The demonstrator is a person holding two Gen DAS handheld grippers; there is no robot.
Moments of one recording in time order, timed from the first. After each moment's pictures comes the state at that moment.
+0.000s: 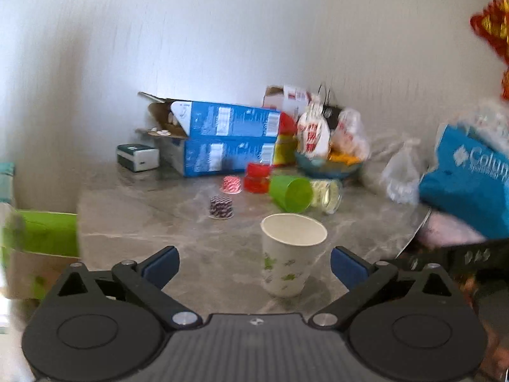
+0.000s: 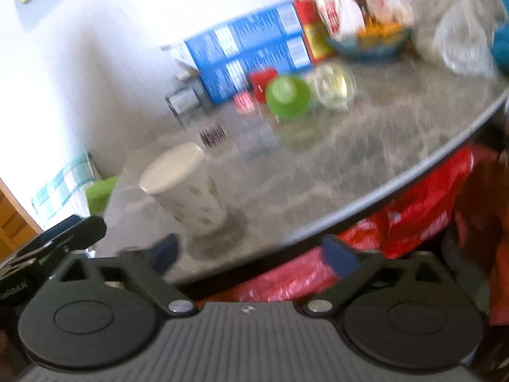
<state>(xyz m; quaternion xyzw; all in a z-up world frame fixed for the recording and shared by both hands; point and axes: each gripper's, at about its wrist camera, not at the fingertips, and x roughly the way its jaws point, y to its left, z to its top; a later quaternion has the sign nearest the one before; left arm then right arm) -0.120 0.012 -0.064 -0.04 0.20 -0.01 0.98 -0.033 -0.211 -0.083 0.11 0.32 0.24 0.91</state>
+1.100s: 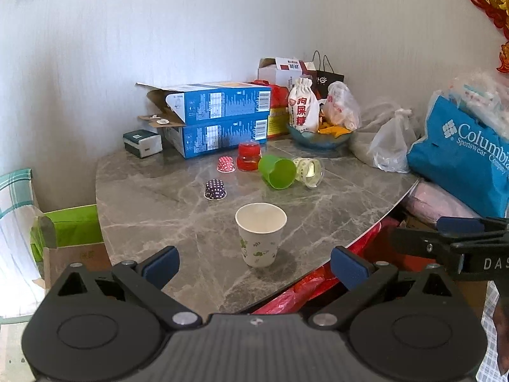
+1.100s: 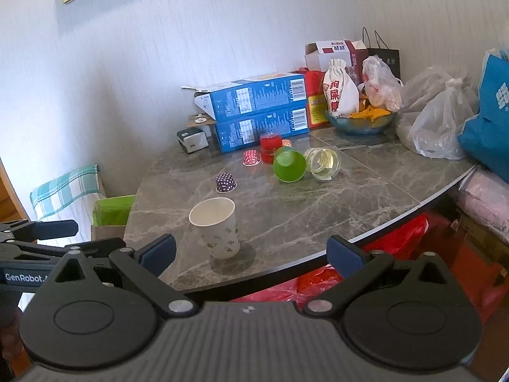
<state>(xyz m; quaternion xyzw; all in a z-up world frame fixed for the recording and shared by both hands) -0.165 -0.028 0.011 -0.01 0.28 0.01 0.96 -0.111 -0.226 -0.007 0.05 0.26 0.21 0.94</state>
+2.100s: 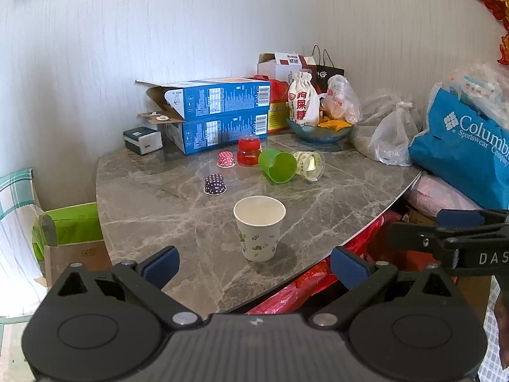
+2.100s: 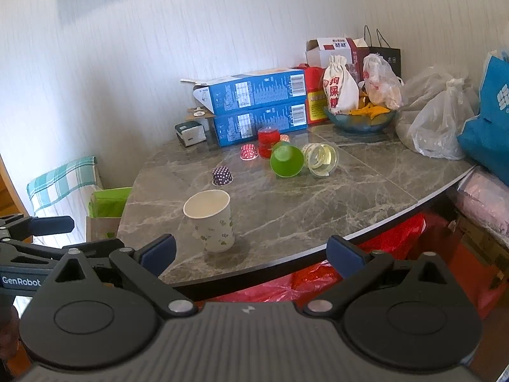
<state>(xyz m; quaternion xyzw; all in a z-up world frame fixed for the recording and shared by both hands) -0.163 -0.033 0.006 0.00 0.28 0.01 0.96 -0.109 -0.225 -0.012 0.04 0.26 0.20 0.94</state>
